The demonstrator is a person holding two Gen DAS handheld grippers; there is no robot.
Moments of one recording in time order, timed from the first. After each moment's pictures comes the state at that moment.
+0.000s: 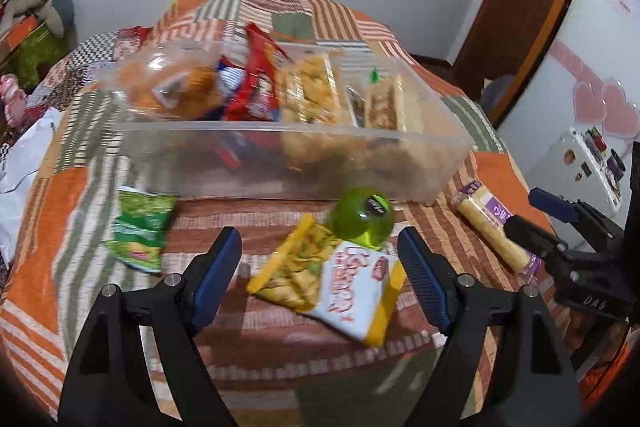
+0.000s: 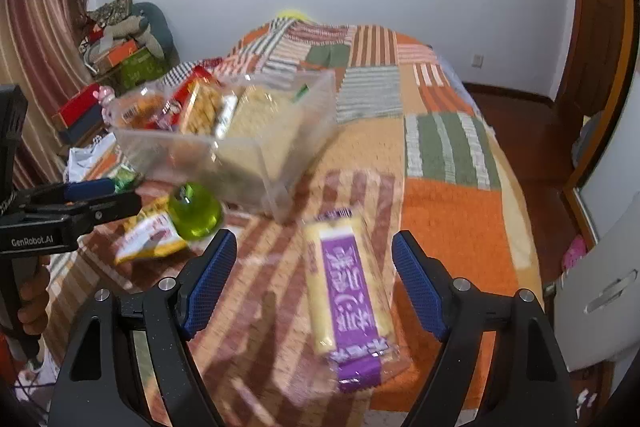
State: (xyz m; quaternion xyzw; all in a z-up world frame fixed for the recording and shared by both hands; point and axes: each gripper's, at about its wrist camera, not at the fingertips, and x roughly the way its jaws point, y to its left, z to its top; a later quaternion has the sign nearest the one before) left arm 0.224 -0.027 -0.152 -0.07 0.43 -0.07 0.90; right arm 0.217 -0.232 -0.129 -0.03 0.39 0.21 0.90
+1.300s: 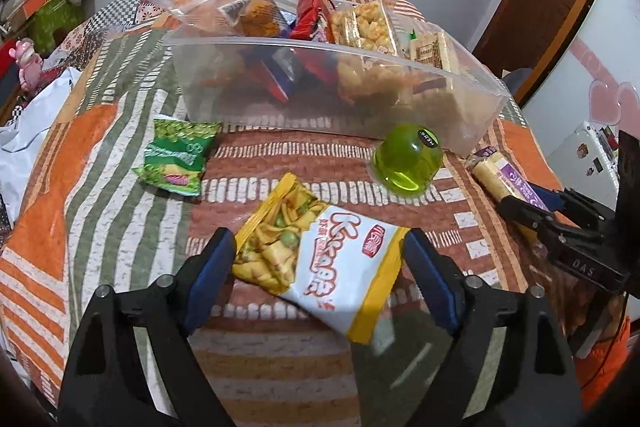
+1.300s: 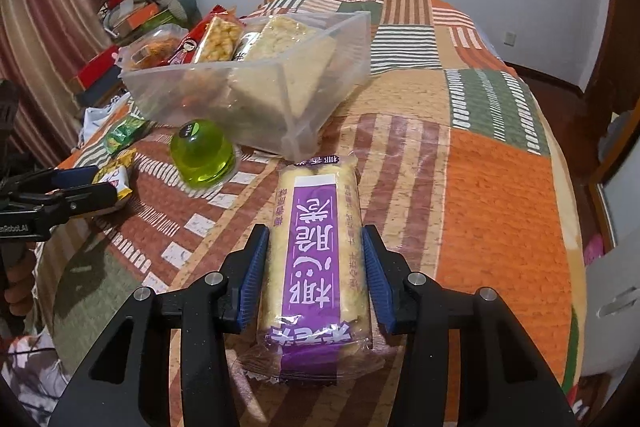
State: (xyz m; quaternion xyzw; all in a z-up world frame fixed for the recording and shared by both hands) left arm 0.196 -0.001 -0.178 -0.08 0.47 -0.04 0.88; right arm 0.221 -0.224 -0.155 -0.05 0.43 0.26 0.86
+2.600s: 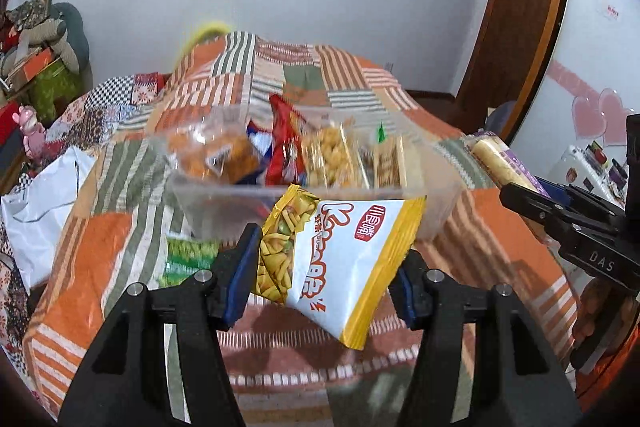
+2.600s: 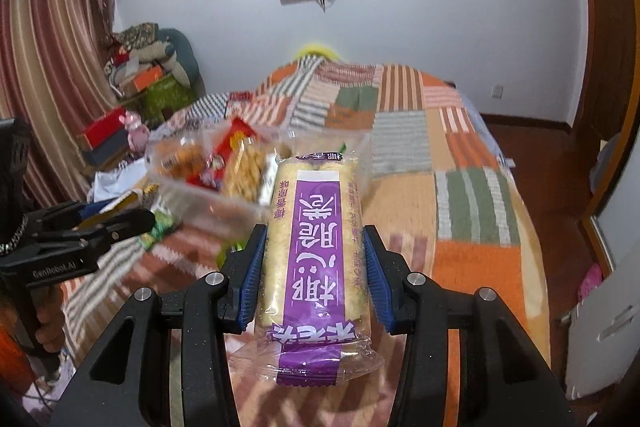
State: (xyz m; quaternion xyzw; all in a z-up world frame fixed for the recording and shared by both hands) left arm 0.204 -0.007 -0.105 -0.05 0.35 -0.05 0.93; right arm 0.219 -0.209 -0.083 -0.01 0.32 0.25 0.91
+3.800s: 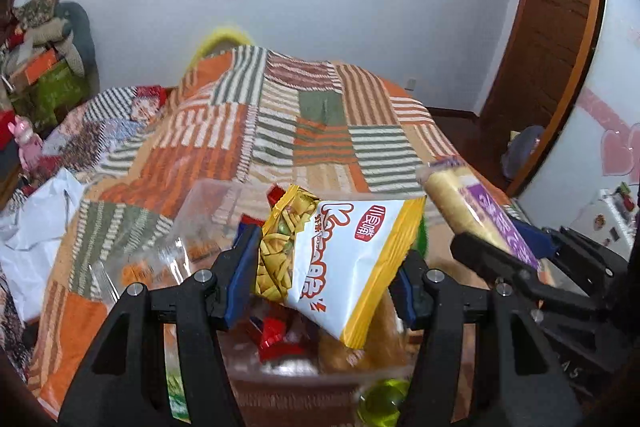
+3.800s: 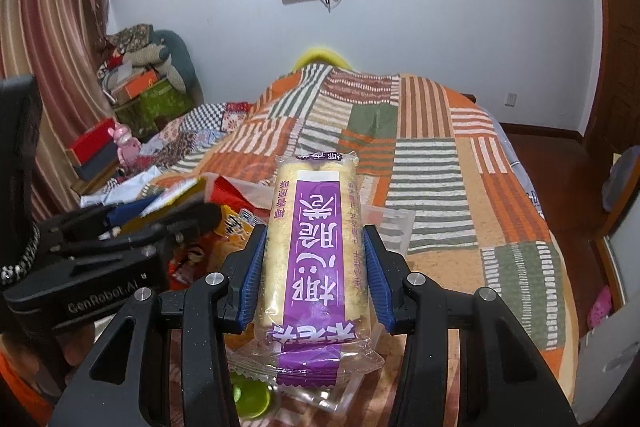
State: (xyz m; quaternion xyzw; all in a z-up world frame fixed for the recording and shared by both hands) left arm 0.334 -0.006 -0.099 -0.06 0.34 -0.01 0.94; right arm 0.297 -0.146 -0.086 -0.02 0.33 0.25 0.91
